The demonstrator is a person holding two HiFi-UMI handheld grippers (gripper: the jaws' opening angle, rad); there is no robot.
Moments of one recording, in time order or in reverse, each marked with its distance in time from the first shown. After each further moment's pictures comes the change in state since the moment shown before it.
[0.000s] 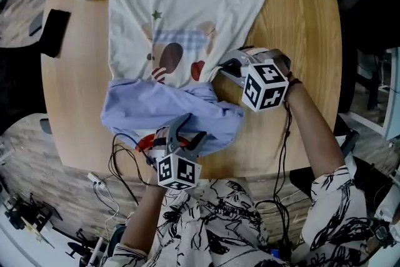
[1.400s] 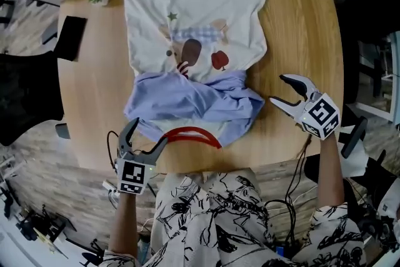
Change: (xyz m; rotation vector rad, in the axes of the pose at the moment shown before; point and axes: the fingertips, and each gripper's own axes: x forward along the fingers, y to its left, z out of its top) left arm -0.148 0.100 -0.089 -0.231 -0.019 0.148; right arm -0.121 0.086 -0.034 0.848 -0.272 -0.249
